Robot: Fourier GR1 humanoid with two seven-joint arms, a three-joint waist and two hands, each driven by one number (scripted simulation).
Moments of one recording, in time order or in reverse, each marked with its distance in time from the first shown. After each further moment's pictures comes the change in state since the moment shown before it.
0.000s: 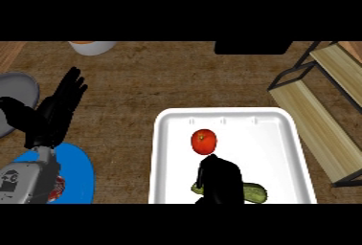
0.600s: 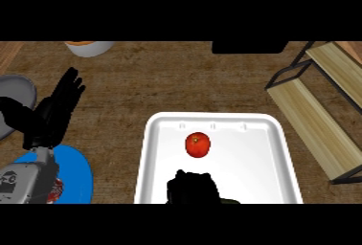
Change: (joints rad) left arm 0.005 -0.002 0.011 -0.005 -0.004 0.005 0.010; right arm -0.098 -0.045 0.249 -0.112 0.056 -0.163 -0.083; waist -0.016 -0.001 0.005
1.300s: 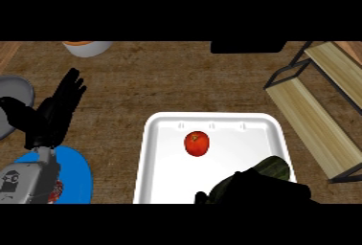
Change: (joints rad) left arm -0.002 -0.006 0.001 0.012 -0.009 -0.005 -0.005; right arm -0.165 0.027 -0.202 -0.568 0.101 0.167 0.139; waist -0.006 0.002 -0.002
